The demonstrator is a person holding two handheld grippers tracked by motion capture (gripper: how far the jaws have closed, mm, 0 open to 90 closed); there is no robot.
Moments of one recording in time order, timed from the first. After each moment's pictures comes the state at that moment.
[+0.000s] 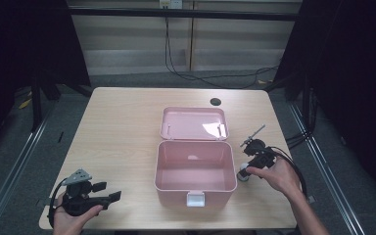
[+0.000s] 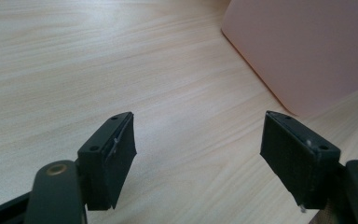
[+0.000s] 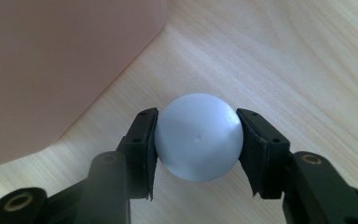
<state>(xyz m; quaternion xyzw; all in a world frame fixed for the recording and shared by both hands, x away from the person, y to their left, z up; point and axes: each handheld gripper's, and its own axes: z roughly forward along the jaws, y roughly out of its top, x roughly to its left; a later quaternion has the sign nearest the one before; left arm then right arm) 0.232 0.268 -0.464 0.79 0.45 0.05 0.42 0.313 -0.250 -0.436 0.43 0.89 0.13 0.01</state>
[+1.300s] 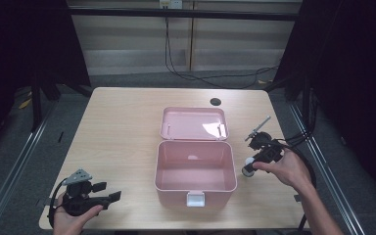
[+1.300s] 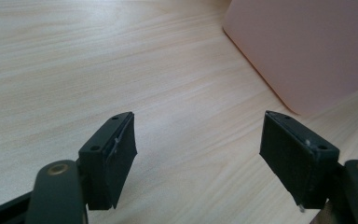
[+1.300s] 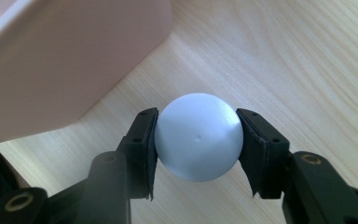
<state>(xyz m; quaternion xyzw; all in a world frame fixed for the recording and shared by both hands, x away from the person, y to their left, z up) 0.232 0.268 -0.464 0.79 0.45 0.05 0.41 0.312 -0.256 -0.397 0.41 0.90 0.13 0.02</state>
